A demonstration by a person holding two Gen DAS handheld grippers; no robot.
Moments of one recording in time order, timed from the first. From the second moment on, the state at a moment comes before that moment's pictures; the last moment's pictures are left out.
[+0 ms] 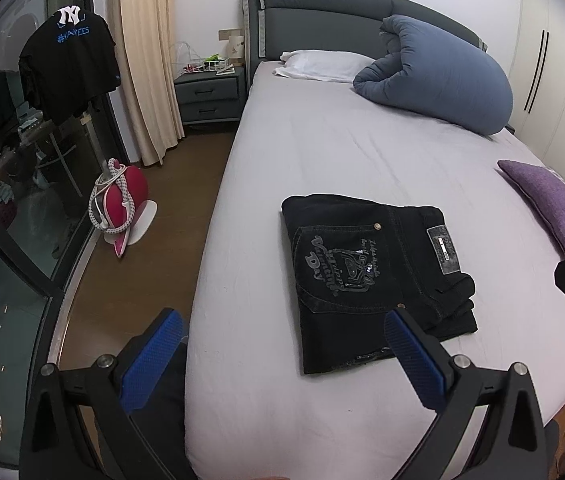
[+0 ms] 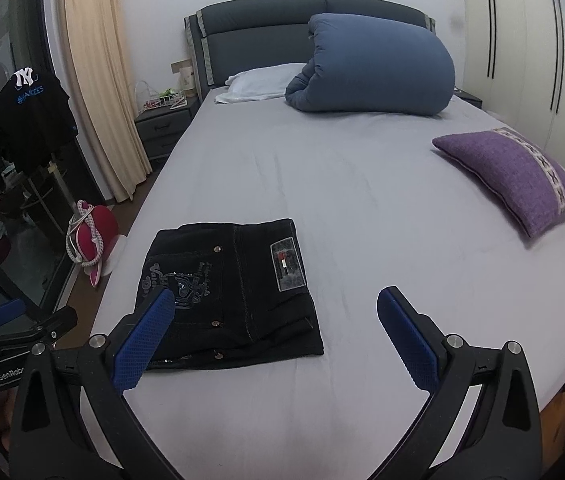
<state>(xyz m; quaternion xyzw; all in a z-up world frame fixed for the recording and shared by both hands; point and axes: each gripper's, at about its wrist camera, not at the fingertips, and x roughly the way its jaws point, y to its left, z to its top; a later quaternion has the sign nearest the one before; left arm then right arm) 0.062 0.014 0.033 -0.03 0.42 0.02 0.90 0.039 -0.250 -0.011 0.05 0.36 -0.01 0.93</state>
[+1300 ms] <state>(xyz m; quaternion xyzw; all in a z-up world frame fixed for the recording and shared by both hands) 0.053 0.007 0.033 -0.03 0.42 0.02 0.90 0.040 -0.240 -0.015 0.04 0.38 0.00 0.93</state>
